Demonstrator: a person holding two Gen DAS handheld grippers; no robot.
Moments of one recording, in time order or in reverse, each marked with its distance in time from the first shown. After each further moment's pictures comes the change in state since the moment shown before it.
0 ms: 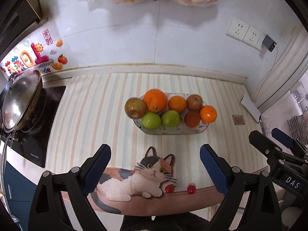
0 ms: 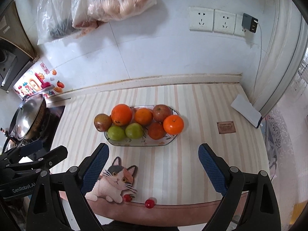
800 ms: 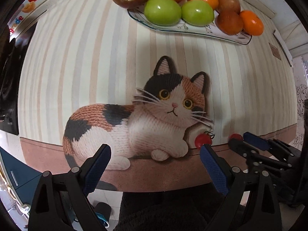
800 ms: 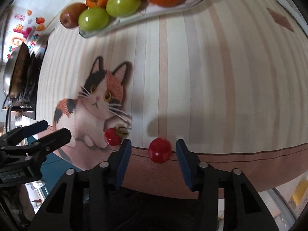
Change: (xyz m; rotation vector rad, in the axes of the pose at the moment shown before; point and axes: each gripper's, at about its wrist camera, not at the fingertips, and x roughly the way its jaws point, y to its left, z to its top) left arm 0.166 0.018 -0.094 0.040 0.493 0.019; right arm 0.186 -0.009 -0.153 0.069 0.576 0.139
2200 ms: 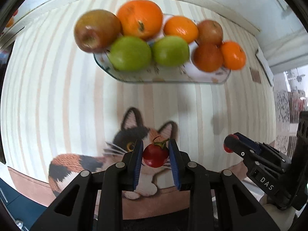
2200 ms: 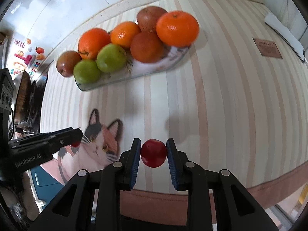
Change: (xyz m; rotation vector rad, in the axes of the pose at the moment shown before) left arm -0.010 -0.044 0.042 0.004 -0.070 -0.177; right arm -0.055 -0.024 0.058 0.042 -0.219 0.006
